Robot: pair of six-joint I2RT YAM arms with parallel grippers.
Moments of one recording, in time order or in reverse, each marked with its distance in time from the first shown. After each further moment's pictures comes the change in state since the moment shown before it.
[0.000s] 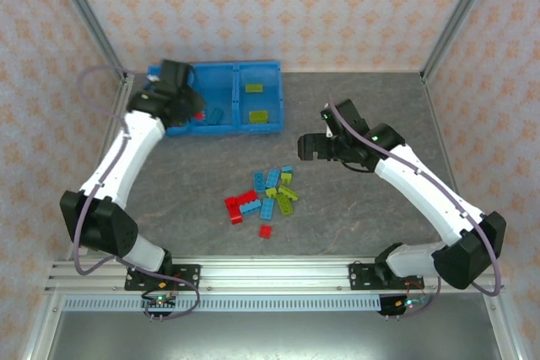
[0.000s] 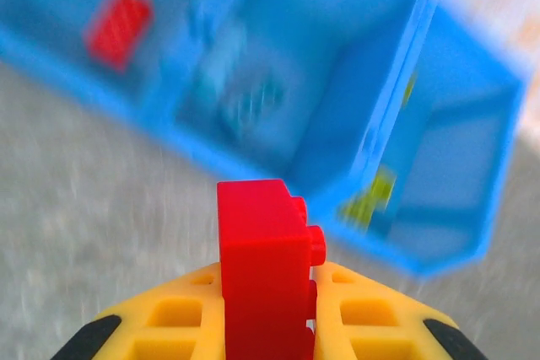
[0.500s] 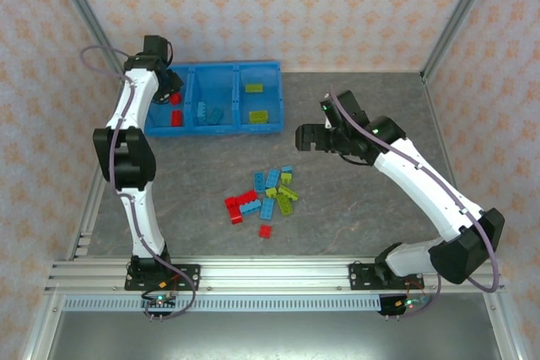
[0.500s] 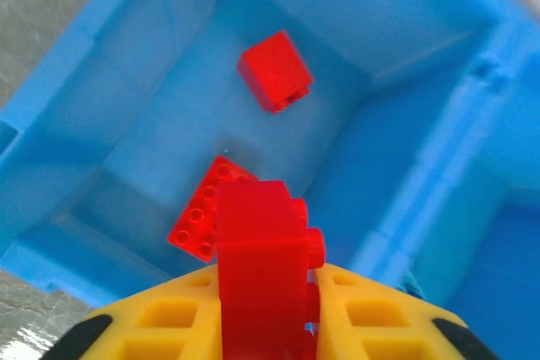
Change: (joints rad) left arm 0.238 0.617 0.496 -0.121 0.030 0.170; right arm 0.000 0.027 0.093 -0.026 0.014 0.035
